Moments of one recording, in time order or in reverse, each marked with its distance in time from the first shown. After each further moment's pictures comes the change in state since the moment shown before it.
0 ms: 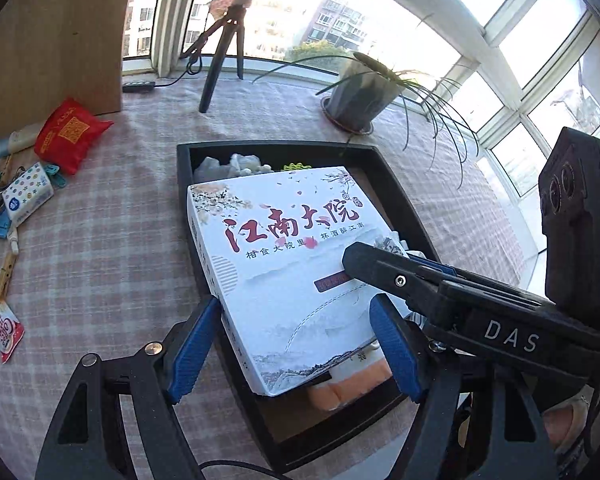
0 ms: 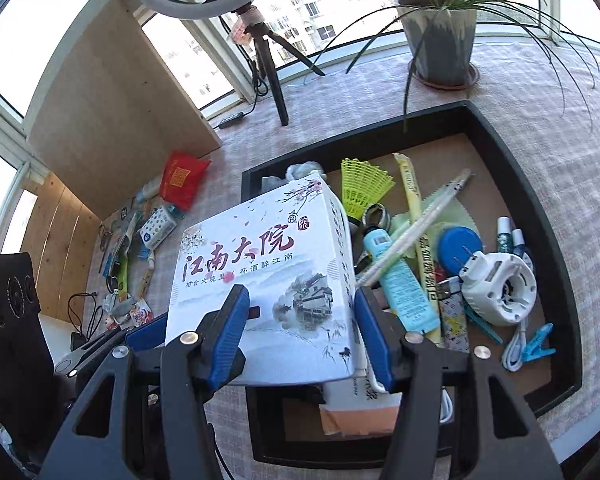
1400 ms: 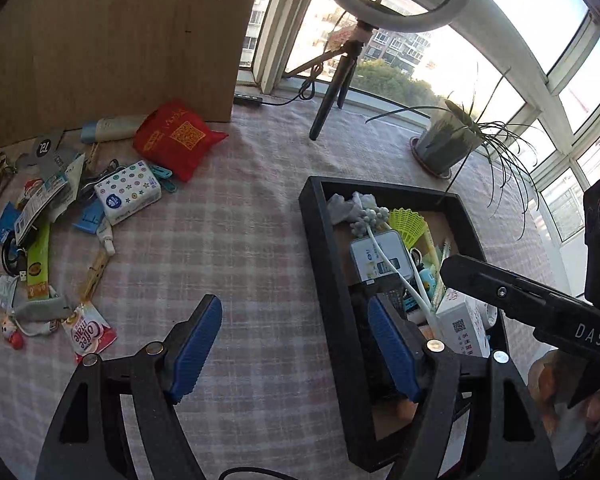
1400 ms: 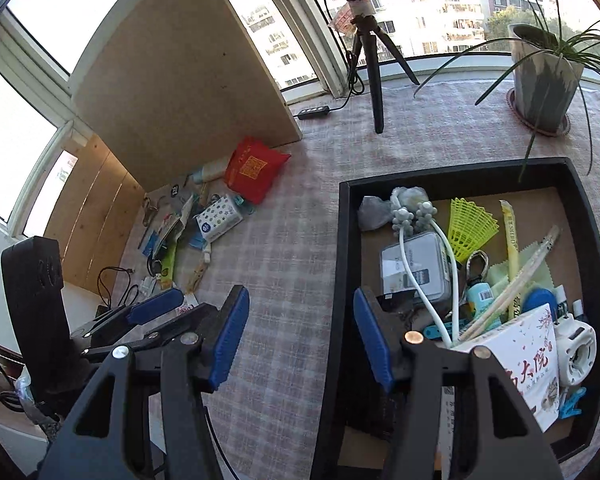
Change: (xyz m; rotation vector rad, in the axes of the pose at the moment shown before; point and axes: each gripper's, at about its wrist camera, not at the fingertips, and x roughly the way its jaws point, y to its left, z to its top) left arm -0.049 0.121 0.016 -0.177 -0.065 0.182; right arm 0.036 0.101 0.035 -0.203 0.078 0.172
